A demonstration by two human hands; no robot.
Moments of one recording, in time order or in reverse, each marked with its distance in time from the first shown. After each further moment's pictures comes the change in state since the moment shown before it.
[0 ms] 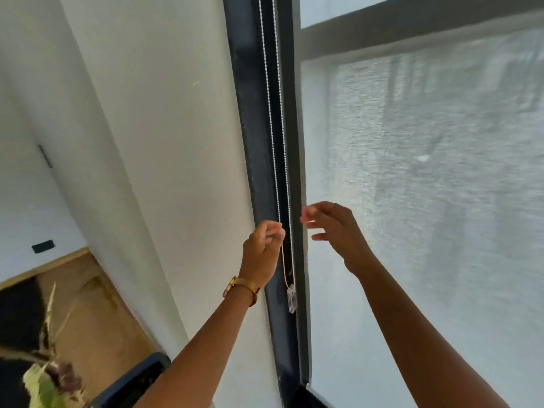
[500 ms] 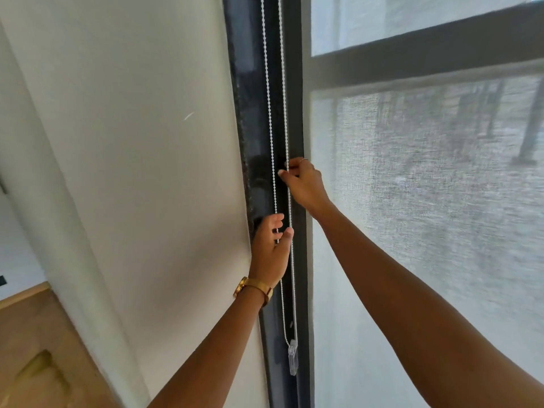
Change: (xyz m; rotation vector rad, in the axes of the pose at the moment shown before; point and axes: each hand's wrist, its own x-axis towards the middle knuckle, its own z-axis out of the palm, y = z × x) left_hand 0.125 0.004 0.009 -0.114 0.003 0.094; right_hand 0.201 -0.052 0.053 -0.335 0.191 -0.210
